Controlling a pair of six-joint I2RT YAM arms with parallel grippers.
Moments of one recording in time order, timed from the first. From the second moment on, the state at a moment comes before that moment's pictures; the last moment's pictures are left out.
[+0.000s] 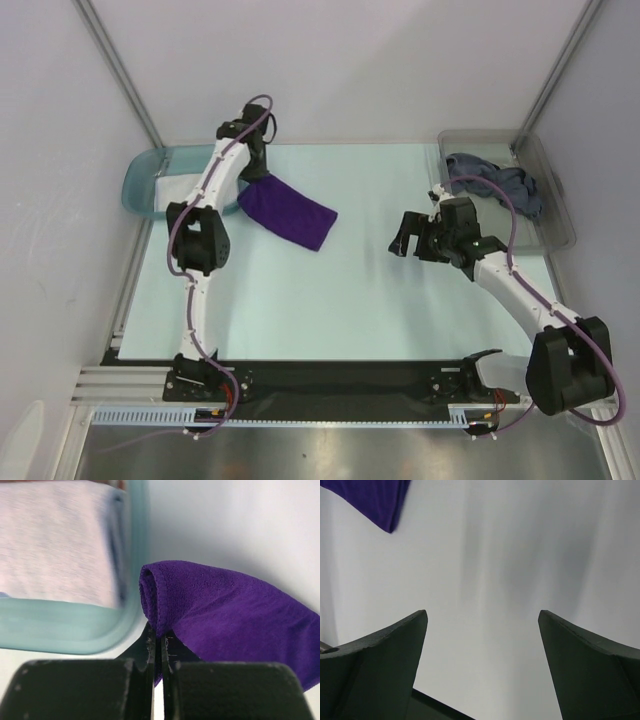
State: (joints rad) left arm -0.25 2.31 2.28 -1.07 -0.28 -0.25; right arm 0.28 1.22 0.83 -0.35 -0.22 0.41
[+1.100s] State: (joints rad) left arm 0.14 2.32 2.32 -0.87 -0.29 -0.14; right arm 0.28 1.31 0.89 -0.33 -0.19 0.39
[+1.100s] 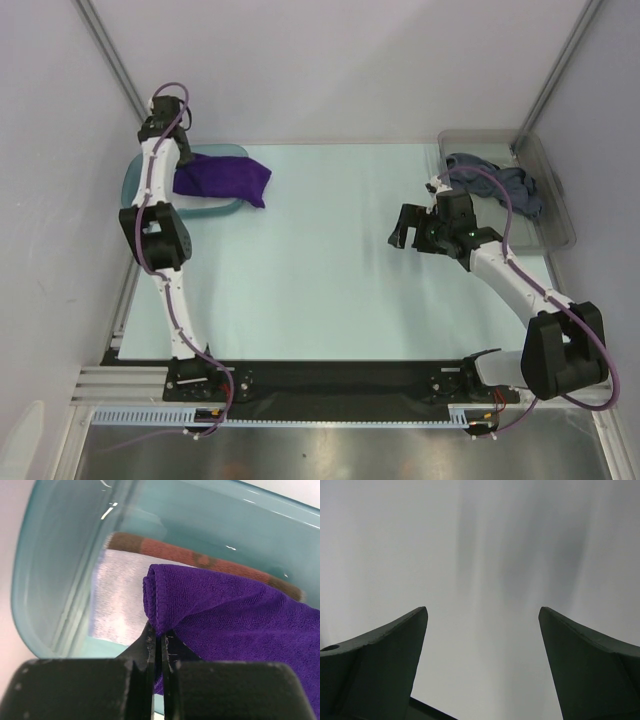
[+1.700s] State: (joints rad) left arm 0.23 2.32 2.27 -0.81 -0.35 -0.07; right arm 0.28 1.31 0.89 -0.33 -0.18 0.39
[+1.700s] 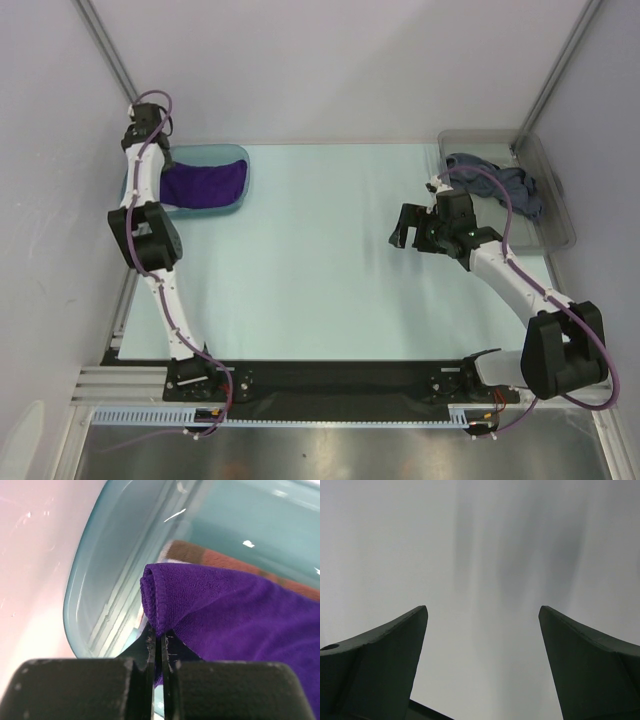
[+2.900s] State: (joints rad) left arm 0.21 2.16 1.99 -0.66 -0.07 -0.12; right arm 0.27 1.35 0.99 -0.35 -0.10 0.41
